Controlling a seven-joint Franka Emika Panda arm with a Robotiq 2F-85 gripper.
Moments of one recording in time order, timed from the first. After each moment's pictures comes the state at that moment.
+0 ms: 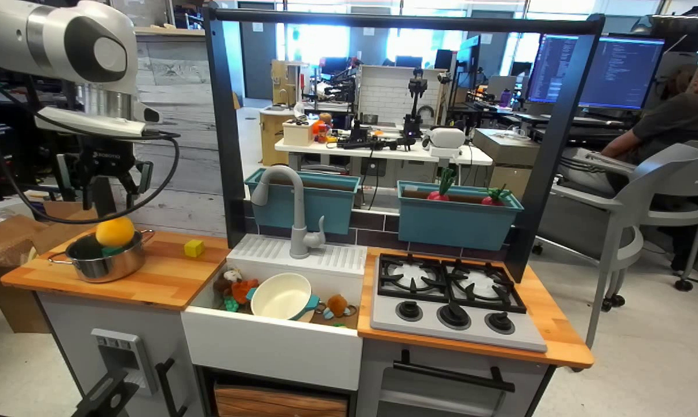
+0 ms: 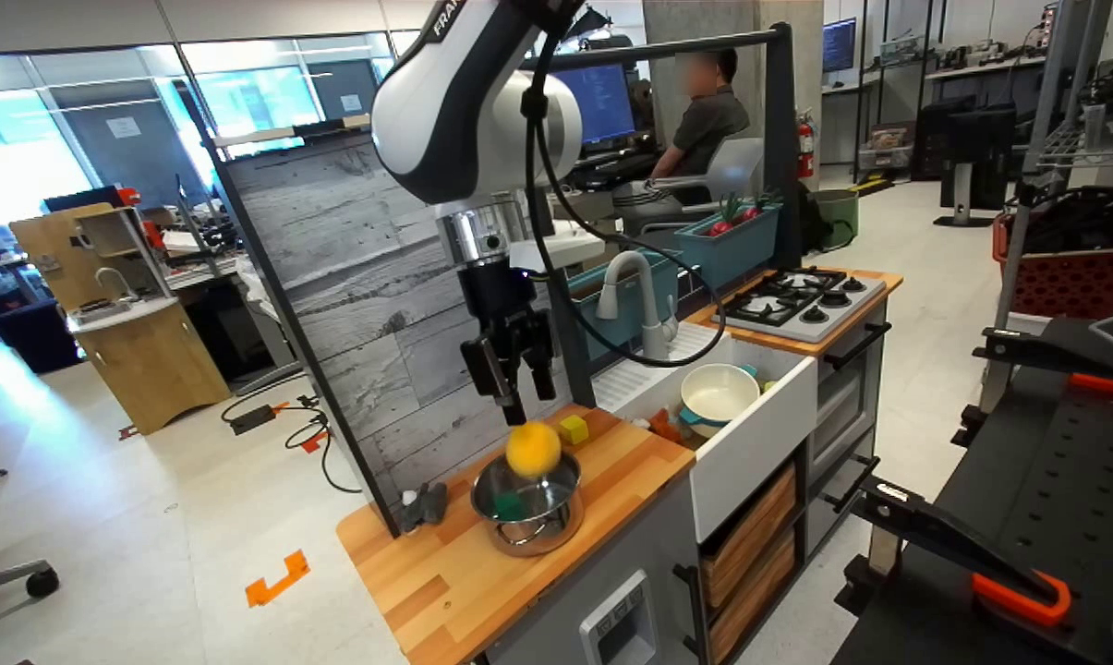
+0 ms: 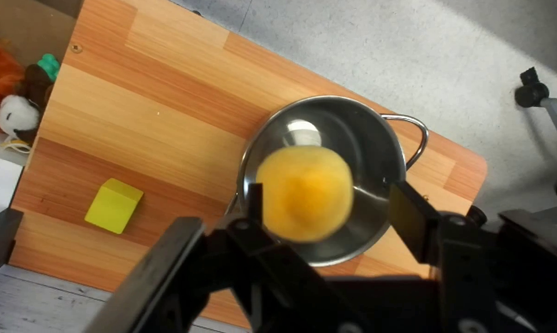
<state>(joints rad) 0.17 1.09 0.14 -1.13 -0.01 2.04 -0.25</state>
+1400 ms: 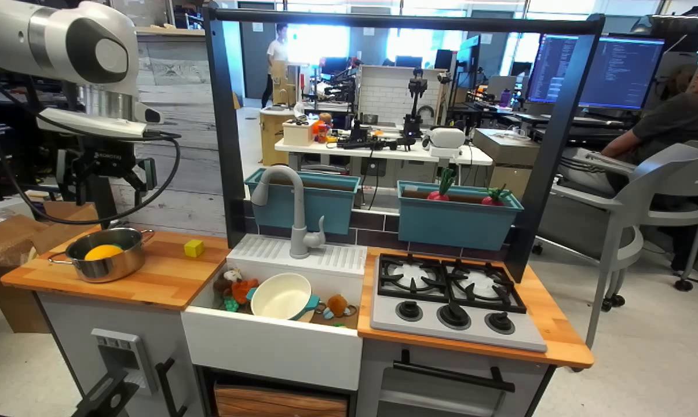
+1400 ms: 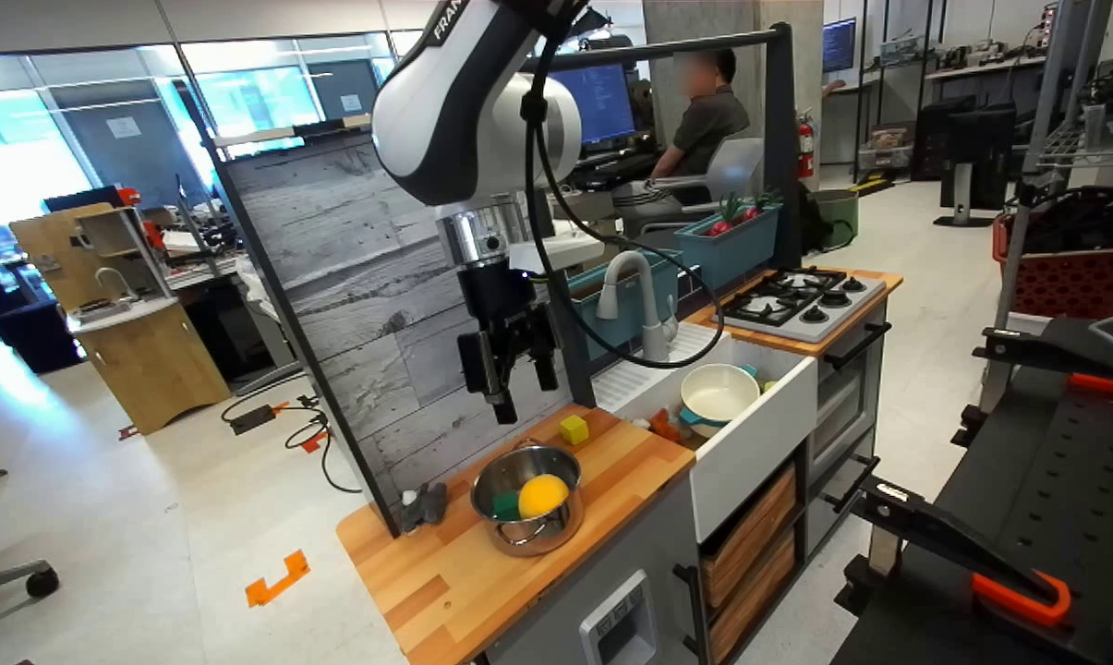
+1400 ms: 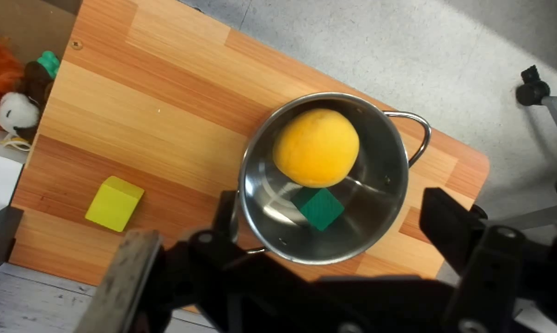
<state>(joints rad) 0.17 1.10 0.14 -1.12 -0.01 2.04 -0.25</state>
